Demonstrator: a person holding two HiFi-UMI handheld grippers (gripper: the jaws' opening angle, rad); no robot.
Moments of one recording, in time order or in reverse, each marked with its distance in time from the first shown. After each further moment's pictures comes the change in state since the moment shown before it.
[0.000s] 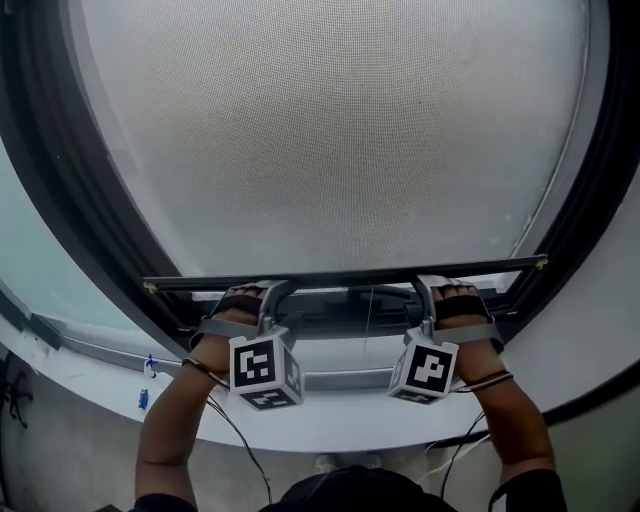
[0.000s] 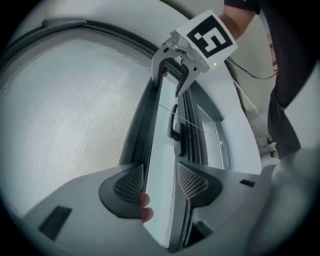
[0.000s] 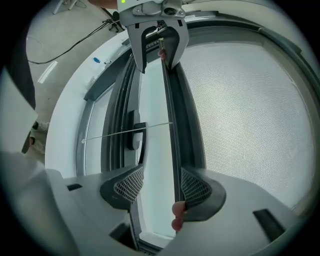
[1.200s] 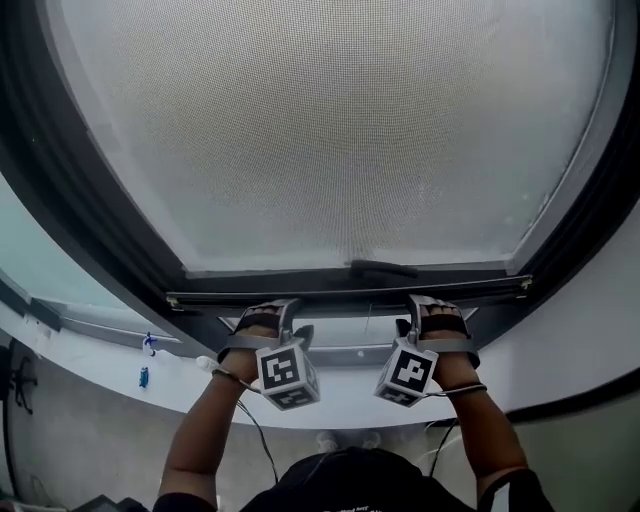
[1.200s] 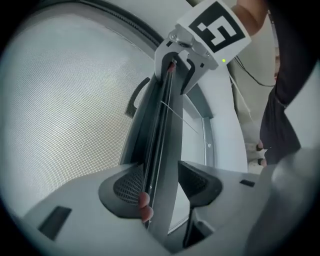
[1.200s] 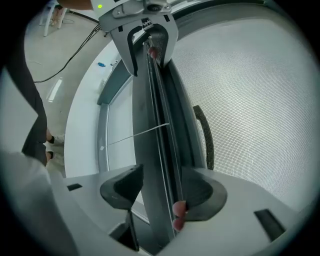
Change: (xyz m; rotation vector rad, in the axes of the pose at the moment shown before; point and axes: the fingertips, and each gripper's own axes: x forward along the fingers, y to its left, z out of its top) left arm 0.035 -0.071 -0.018 -0.114 0.075 -0.153; right arm 0.017 0.076 0.006 0.106 0.039 0.222
